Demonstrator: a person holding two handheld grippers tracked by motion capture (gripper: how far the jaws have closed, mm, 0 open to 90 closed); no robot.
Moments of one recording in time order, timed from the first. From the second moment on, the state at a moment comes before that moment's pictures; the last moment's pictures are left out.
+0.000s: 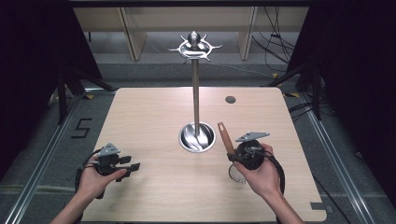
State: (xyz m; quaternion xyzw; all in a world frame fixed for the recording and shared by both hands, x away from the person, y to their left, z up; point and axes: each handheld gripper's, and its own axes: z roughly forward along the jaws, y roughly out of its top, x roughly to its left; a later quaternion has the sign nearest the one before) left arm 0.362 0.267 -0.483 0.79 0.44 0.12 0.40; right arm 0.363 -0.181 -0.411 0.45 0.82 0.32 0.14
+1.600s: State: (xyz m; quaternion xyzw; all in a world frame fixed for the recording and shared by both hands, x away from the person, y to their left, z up) left arm 0.361 0.268 -0.483 0.79 0.44 0.13 0.40; right arm 0.372 -0.178 -0.372 0.44 0.80 0.38 0.18
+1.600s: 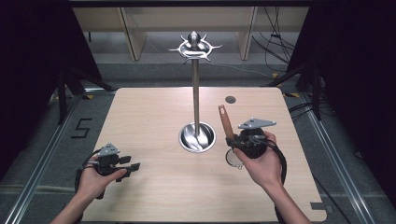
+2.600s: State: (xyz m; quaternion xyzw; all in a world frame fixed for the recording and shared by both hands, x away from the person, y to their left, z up) left arm 0.361 0.269 -0.482 0.79 0.44 0.13 0.40; right arm 0.378 -0.167 -0.342 0.41 0.79 0.41 0.20
